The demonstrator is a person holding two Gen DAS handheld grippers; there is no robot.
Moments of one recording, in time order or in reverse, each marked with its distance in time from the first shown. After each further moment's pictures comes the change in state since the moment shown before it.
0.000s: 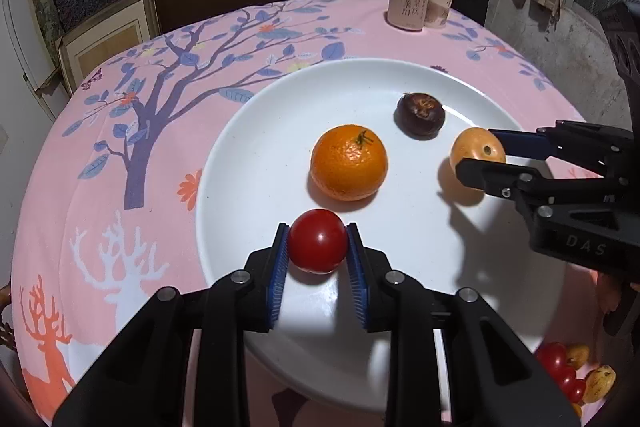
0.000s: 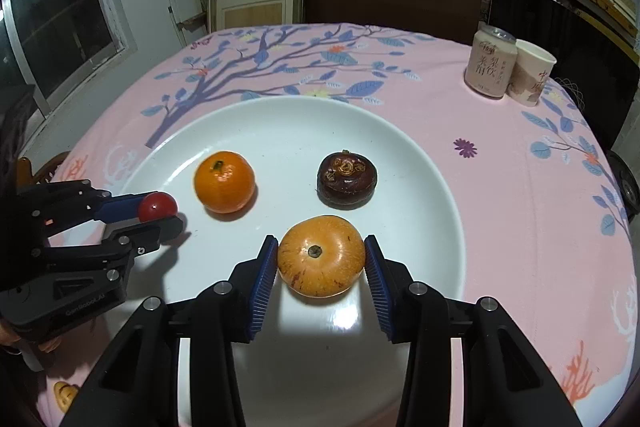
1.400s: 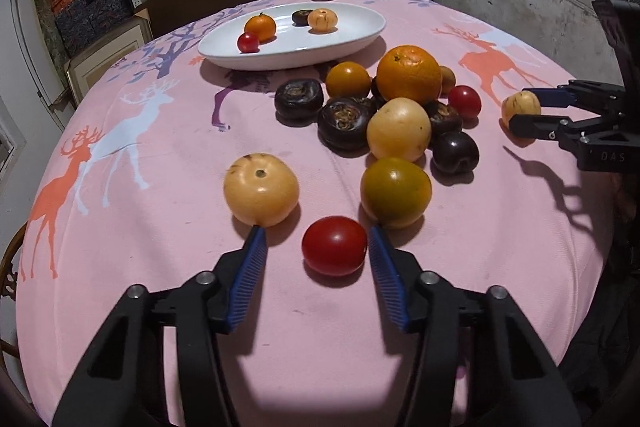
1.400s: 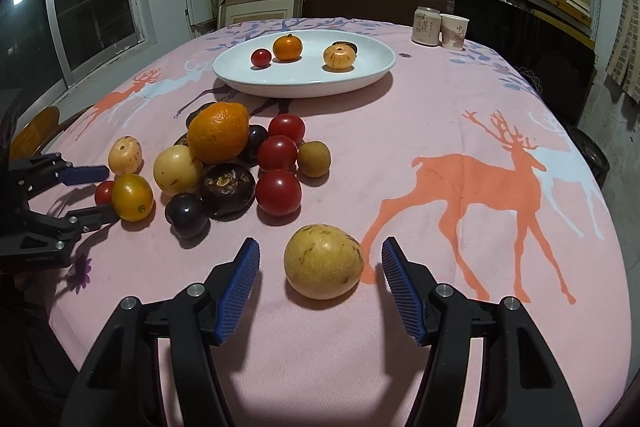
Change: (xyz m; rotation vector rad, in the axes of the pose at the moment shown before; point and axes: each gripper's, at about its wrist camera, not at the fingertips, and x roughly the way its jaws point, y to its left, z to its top) left arm -0.152 -0.073 -0.246 0.136 -0.097 -0.004; right arm -0.162 0.031 -0.241 0.010 -0.093 -0.041
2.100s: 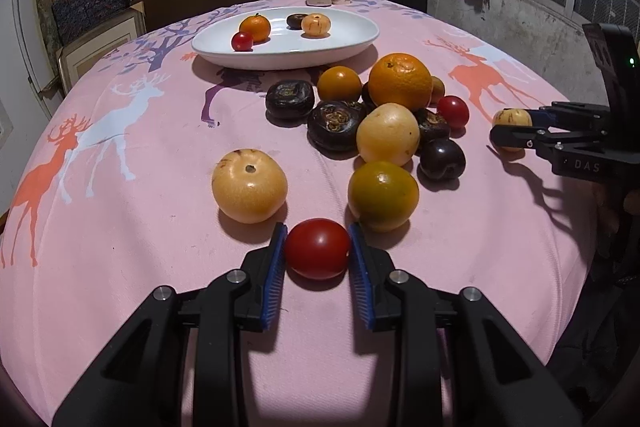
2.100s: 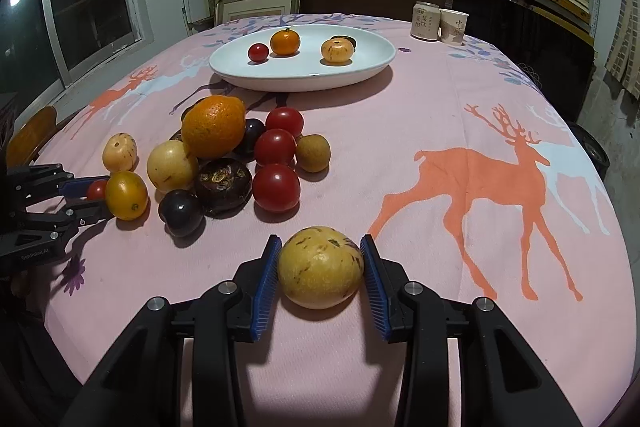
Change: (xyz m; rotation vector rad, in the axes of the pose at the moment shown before) left arm 0.000 0.007 -0.005 -0.058 -0.019 -0.076; right arm 0.002 -0.001 -0.002 0.008 0.001 -0.007
